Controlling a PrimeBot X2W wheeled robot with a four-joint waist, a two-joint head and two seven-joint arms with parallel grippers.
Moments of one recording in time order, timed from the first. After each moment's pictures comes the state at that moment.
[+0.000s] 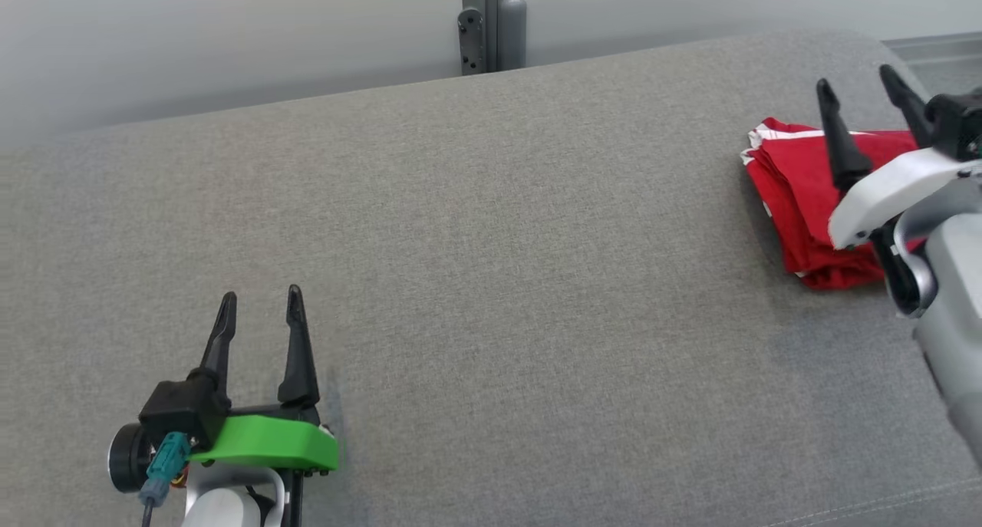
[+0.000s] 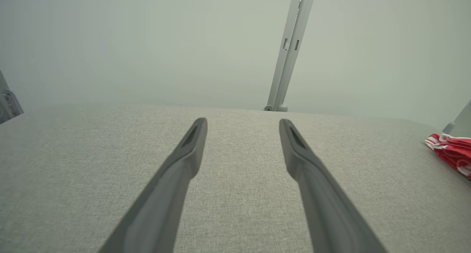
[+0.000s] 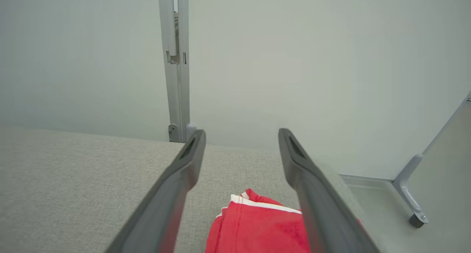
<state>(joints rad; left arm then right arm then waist) -0.10 0.10 -0.18 0.15 -0.33 0.07 -0.26 -0.75 -0.44 0.33 0.74 0.43 0.13 -0.26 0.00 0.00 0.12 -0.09</state>
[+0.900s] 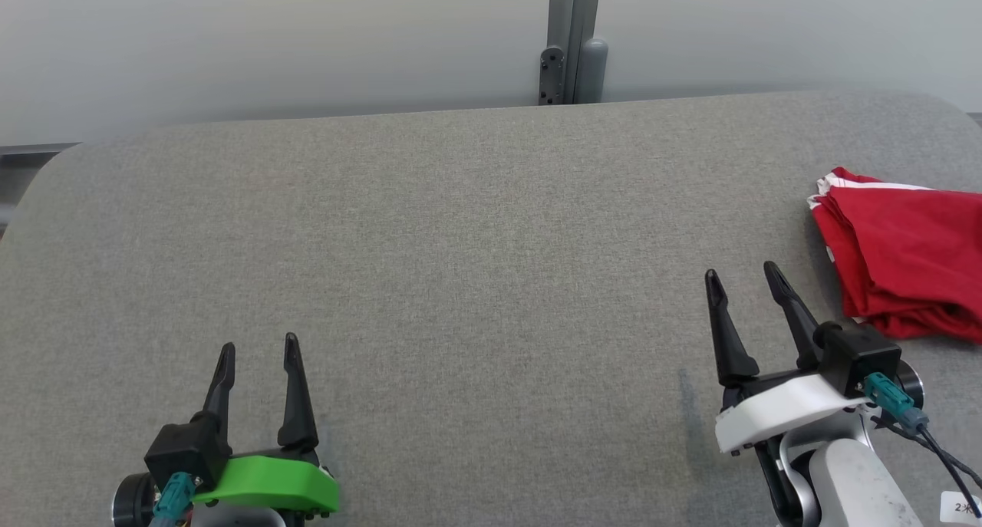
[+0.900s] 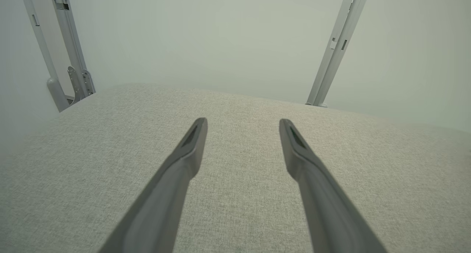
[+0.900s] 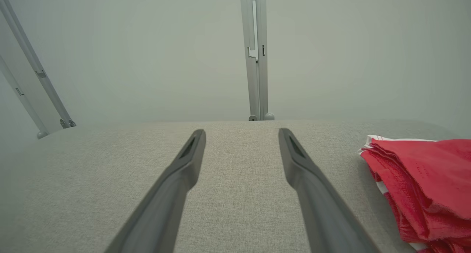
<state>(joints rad) -0.01 0.10 -0.16 0.16 -0.33 0.09 -0.26 -0.14 -0.05 0.05 0.21 0.15 0.13 -0.25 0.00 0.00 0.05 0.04</state>
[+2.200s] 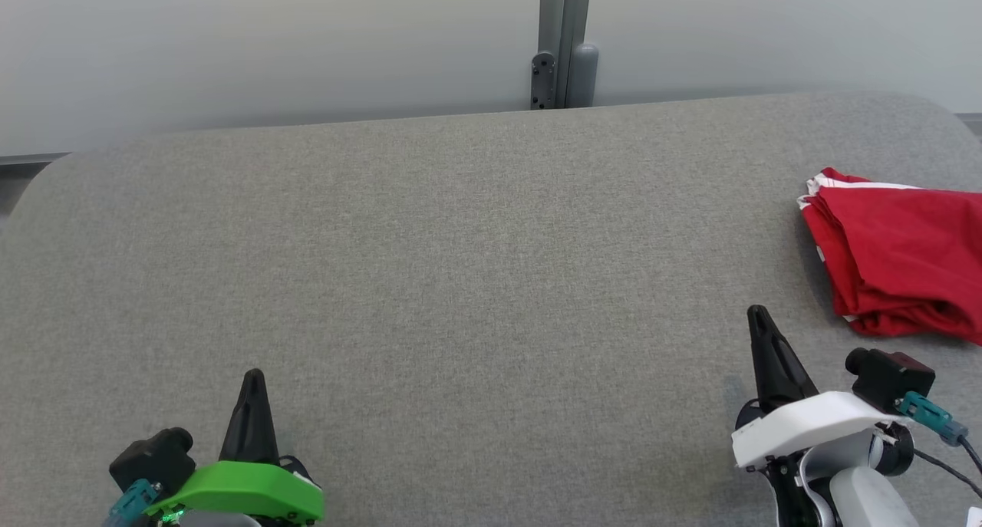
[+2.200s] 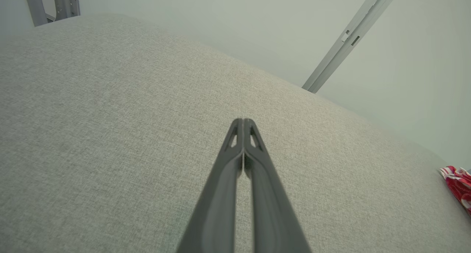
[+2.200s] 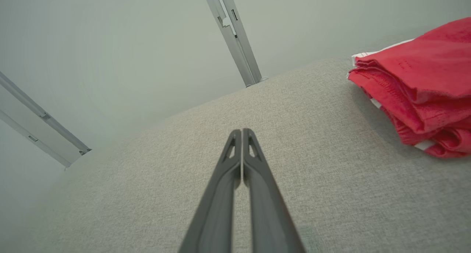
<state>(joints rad) 0.00 0.07 -0.11 0.22 -0.58 0.03 -0.18 -0.09 -0.05 0.03 0.25 0.46 0.13 -0.17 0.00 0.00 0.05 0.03</state>
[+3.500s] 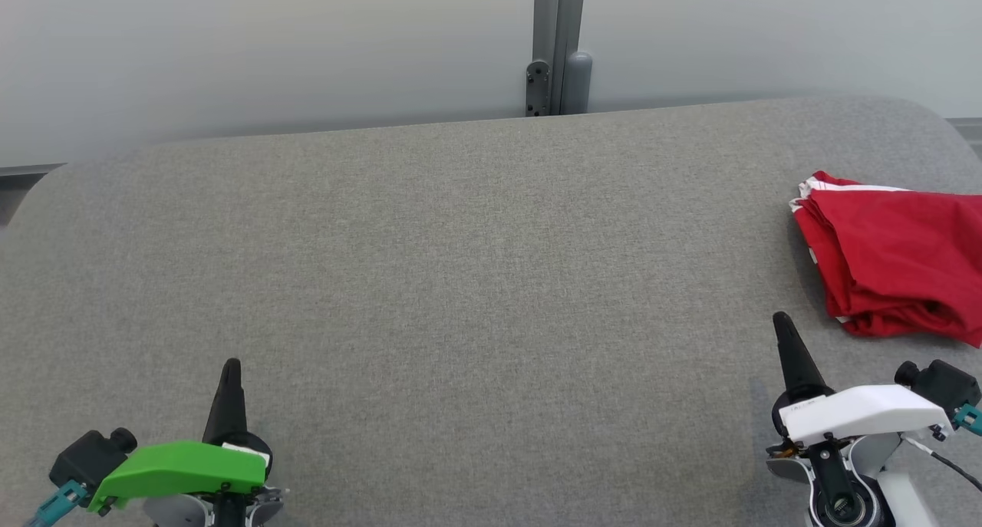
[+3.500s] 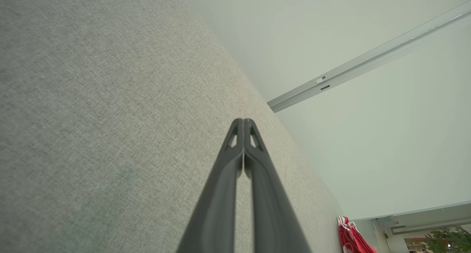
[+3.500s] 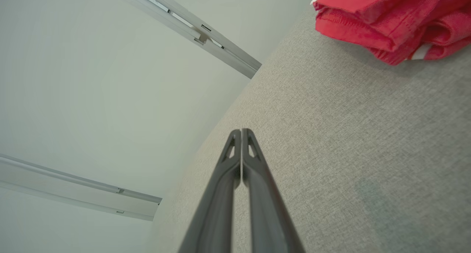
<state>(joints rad) -0.04 0.06 -0.01 0.23 -1.07 -0.04 -0.04 -0.09 -0.05 -0.02 0.25 1.01 0.13 -0.05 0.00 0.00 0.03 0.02</state>
